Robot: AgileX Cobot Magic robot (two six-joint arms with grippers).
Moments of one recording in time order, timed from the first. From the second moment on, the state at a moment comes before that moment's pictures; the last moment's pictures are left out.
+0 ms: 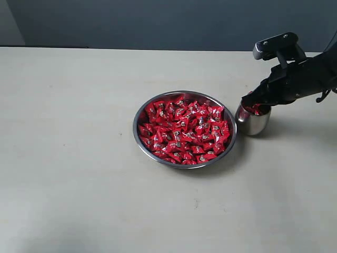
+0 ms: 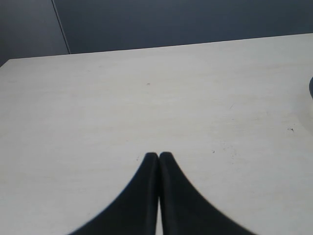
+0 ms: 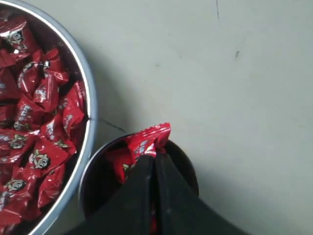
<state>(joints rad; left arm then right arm) 0.12 0.00 0.01 0.03 0.34 0.03 0.26 1.76 -0.95 0.75 0.29 -1.02</state>
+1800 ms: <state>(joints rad) 0.12 0.00 0.01 0.03 0.34 0.03 0.57 1.99 -1.16 0.83 0.32 -1.08</state>
